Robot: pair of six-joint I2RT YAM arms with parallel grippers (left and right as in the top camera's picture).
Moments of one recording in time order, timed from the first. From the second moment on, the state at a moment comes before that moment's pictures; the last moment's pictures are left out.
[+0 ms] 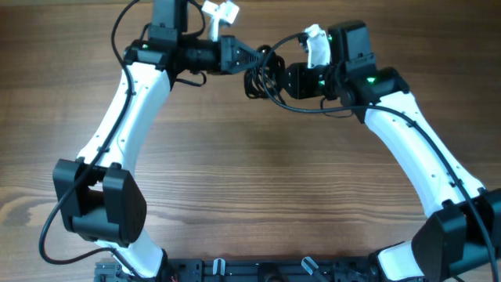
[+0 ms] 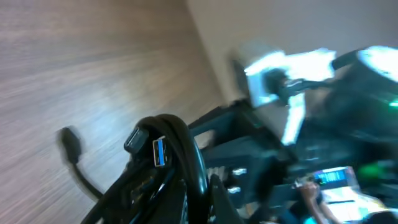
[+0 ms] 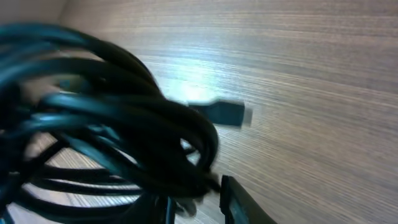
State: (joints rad) left arm -0.20 1.84 1.60 -0.54 1.12 -0.34; right arm 0.32 1.65 1.37 -0.56 -0.44 0.26
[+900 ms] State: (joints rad) left arm -0.11 1.84 1.60 -0.64 0.91 -1.03; right arm 0.22 1.48 1.37 -0.66 -0.57 0.26
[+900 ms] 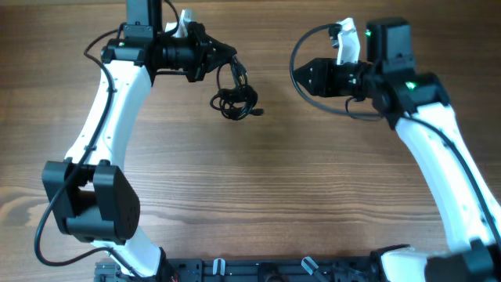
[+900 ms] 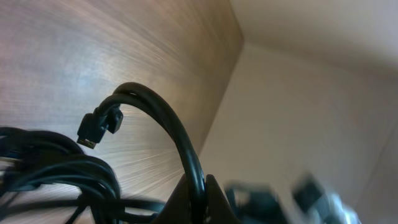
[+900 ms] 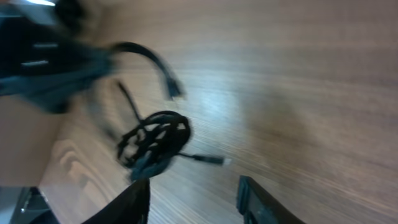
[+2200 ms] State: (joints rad) left arm -0.12 1.84 1.60 -0.63 0.79 -1.59; right arm 0.36 1.75 1.38 -0.73 -0.27 0.46
